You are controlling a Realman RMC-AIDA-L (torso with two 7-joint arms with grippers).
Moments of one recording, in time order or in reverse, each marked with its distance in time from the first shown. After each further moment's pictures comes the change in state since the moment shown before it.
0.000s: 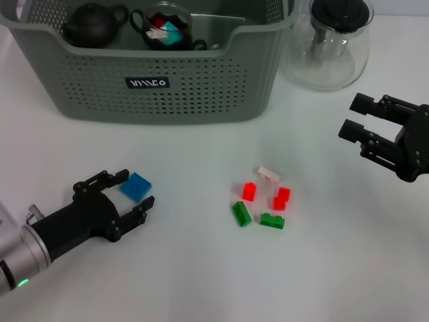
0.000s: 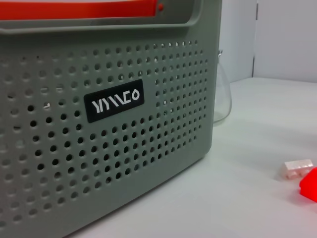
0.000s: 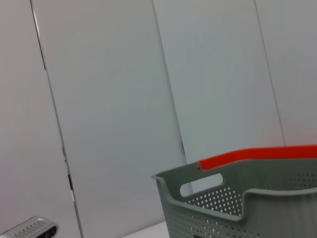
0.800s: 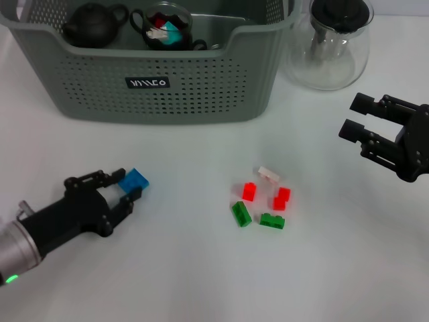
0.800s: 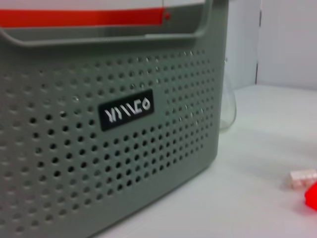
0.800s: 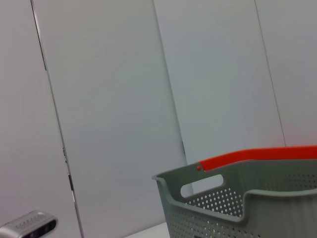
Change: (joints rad) left arm 0.005 0.004 -0.006 0.044 0.001 0.047 -0.059; right arm 0.000 0.000 0.002 0.000 0.000 -0.003 0.000
